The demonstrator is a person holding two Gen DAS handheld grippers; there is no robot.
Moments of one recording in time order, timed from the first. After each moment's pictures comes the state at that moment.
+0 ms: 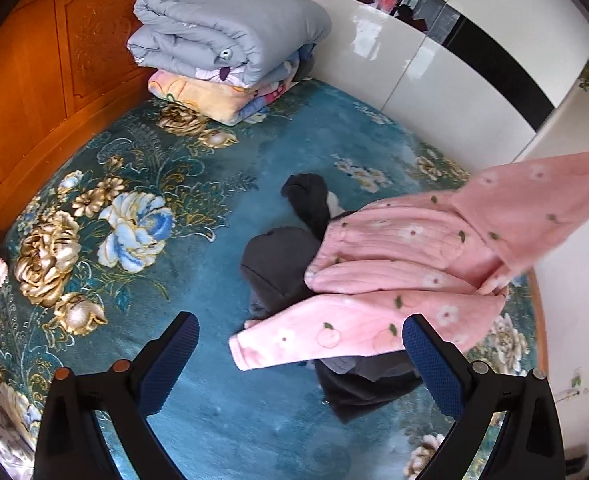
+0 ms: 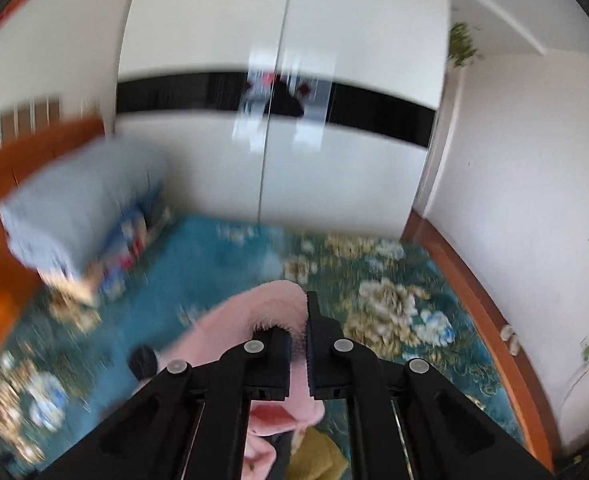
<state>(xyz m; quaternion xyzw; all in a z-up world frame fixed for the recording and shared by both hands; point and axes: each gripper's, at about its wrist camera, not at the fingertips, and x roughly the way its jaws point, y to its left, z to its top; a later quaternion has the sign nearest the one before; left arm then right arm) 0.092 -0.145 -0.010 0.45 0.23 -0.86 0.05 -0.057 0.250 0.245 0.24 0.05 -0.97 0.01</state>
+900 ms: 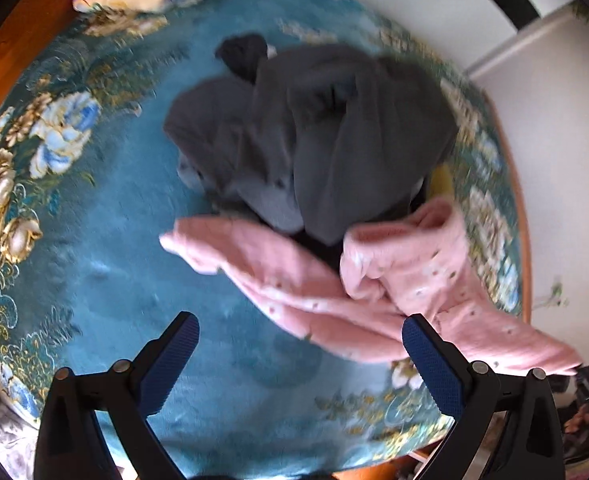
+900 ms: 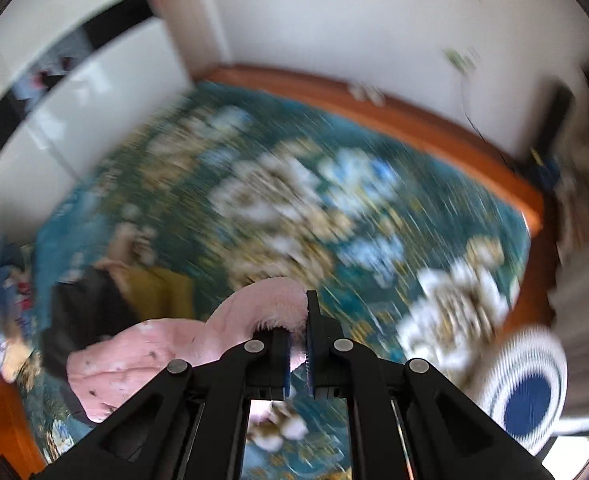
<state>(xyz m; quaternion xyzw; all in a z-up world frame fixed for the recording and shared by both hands) 0.108 -0.025 -0.101 0.63 0.19 -0.75 -0.06 0.225 0.571 0.014 0.45 -0.27 -0.80 -0.29</state>
